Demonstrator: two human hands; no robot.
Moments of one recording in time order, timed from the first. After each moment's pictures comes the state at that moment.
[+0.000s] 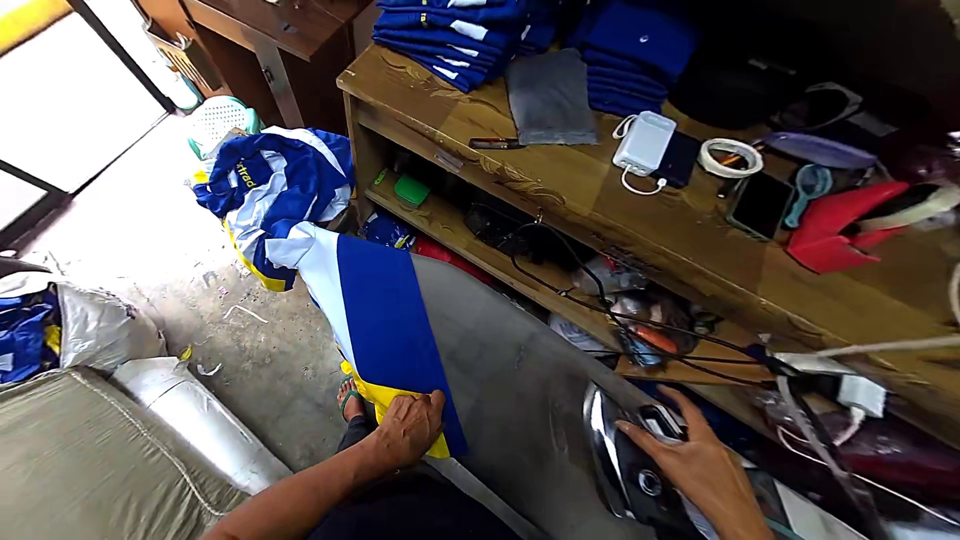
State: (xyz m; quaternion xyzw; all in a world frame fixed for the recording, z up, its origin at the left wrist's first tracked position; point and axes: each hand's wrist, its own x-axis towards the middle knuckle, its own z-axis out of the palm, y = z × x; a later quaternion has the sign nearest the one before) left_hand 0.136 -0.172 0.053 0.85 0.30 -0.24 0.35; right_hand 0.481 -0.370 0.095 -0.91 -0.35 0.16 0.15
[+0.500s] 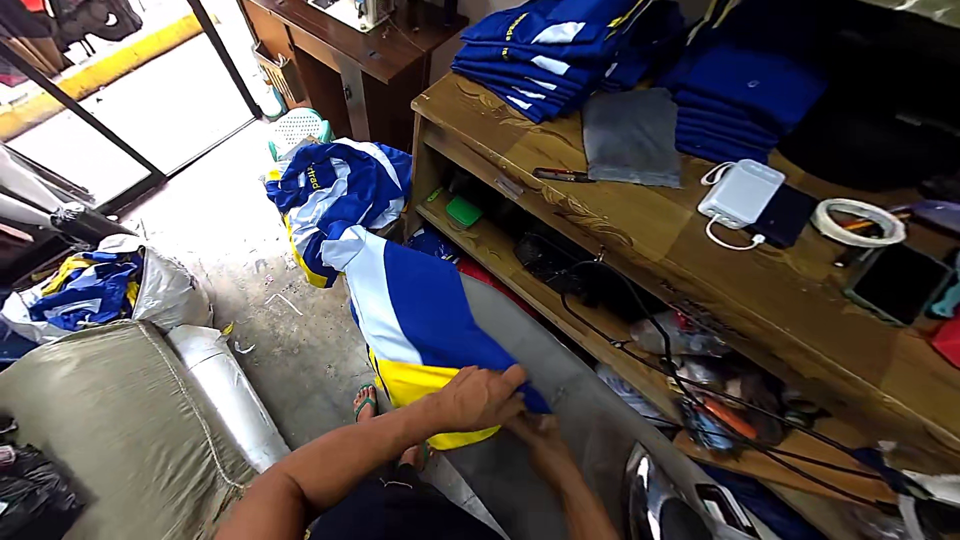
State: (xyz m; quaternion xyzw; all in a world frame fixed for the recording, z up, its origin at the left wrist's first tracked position) left_hand 0.190 -0.119 0.082 0.87 0.21 0.08 0.44; right_hand 0.329 -0.243 0.038 -0.61 -0.32 0.50 0.53
